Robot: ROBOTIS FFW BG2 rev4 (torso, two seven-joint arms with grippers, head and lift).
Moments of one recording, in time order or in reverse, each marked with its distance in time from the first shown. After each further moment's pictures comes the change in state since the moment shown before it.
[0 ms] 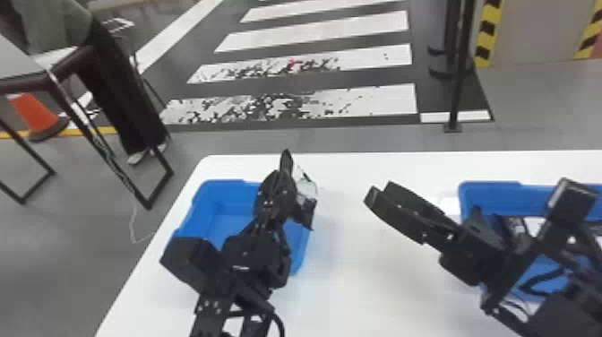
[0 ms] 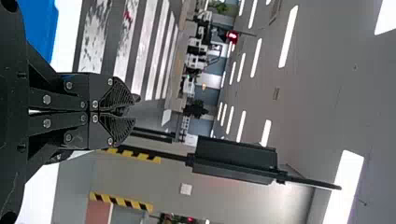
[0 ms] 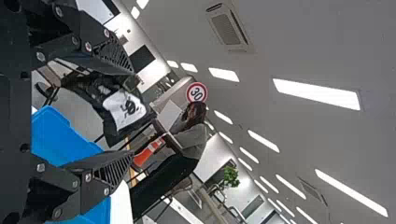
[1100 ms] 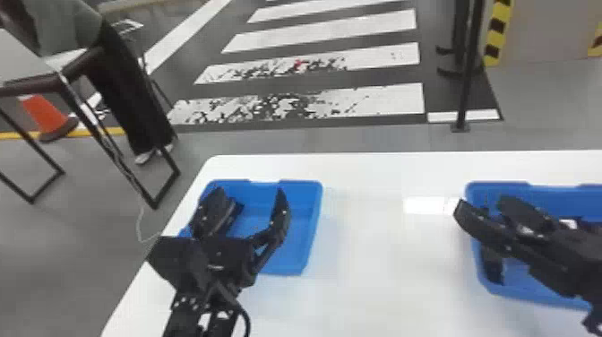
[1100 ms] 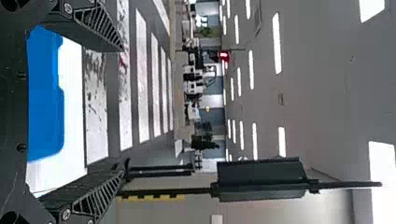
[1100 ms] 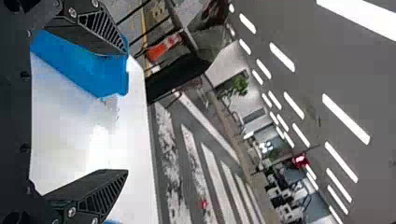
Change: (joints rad) left arm 0.018 -0.031 0.156 0.019 -0.095 0.018 -0.095; right arm 0.205 0.046 -0.345 -0.228 0.319 0.247 -0.211
